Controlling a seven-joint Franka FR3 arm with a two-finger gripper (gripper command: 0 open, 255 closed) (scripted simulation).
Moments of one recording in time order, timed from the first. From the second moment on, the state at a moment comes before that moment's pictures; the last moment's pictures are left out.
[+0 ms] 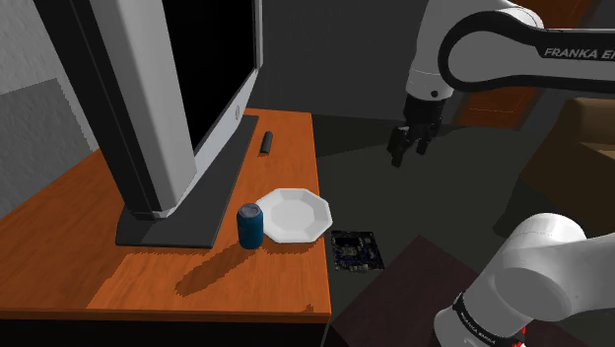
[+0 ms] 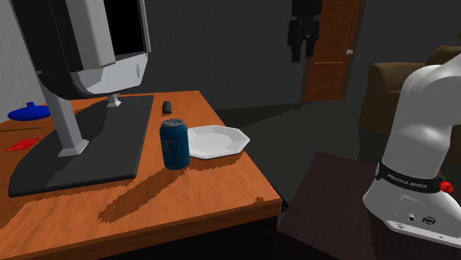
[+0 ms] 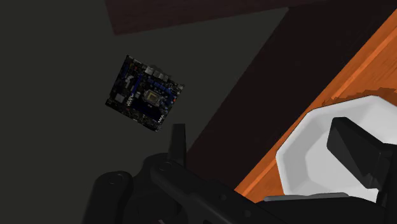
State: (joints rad) arm -0.02 -0.79 0.06 -2.45 -0.07 1.63 0.17
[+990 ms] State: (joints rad) arm 0.06 -0.45 0.26 -2.34 0.06 1.87 0.38
